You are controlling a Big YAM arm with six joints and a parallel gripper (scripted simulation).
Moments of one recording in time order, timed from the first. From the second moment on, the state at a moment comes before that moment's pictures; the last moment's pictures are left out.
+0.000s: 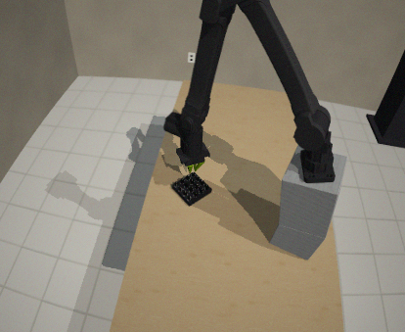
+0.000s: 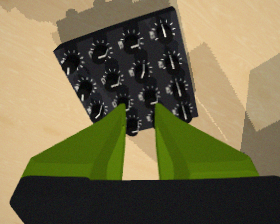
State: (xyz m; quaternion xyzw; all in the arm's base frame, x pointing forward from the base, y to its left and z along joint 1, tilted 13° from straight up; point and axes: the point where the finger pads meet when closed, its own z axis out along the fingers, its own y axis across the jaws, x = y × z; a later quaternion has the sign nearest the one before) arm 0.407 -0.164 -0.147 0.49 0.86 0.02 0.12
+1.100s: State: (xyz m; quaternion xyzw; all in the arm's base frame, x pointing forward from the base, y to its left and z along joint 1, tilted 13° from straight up) arm 0.415 -0.167 -0.177 0.49 0.86 0.02 0.12
